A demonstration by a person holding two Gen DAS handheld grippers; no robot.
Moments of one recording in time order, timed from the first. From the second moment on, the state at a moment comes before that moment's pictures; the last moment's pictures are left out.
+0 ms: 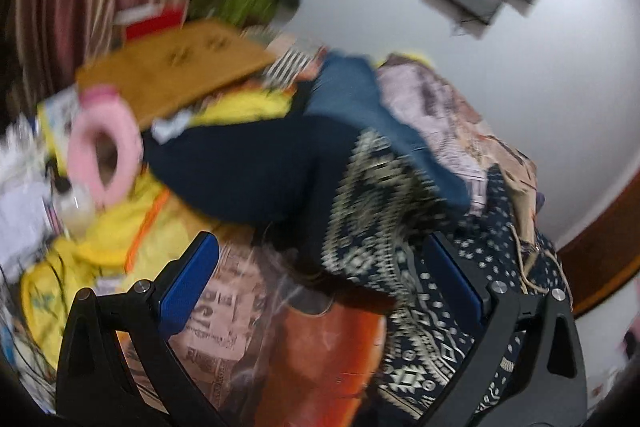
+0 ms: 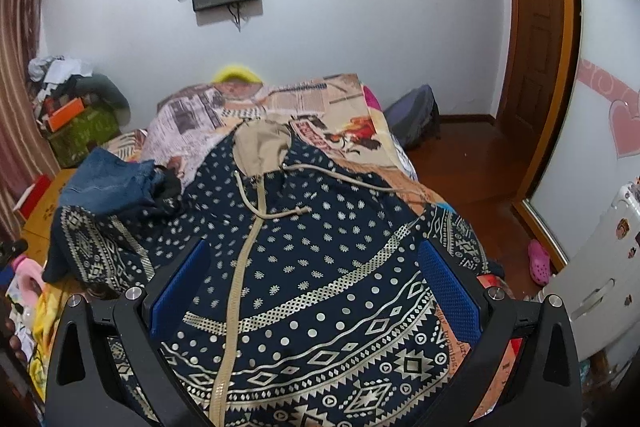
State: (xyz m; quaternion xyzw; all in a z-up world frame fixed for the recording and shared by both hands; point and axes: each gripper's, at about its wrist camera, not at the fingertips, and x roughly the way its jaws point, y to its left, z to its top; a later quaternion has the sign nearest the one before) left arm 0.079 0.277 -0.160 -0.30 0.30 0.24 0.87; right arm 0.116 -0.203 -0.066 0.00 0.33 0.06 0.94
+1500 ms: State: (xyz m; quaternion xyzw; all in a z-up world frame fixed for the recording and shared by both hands) left arm 0.116 0.307 -0.071 -0.28 0.15 0.15 0.94; right arm 0.153 -0.167 -0.077 -0.07 0.36 0.09 0.93
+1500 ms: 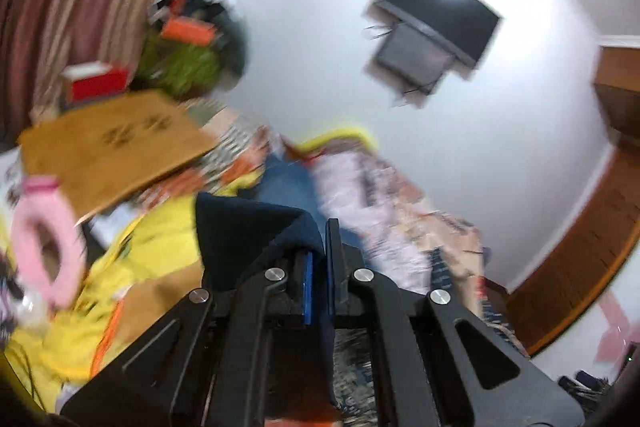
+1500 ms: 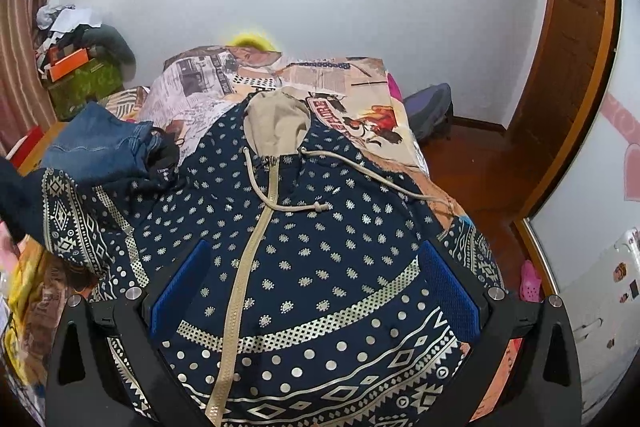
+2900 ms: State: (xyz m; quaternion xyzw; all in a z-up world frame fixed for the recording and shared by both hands) left arm 0.248 -0.047 -0.164 0.00 0.50 -0.21 0.84; right arm 0.159 -0.235 -0.097 -0.08 0.40 0.09 0.91
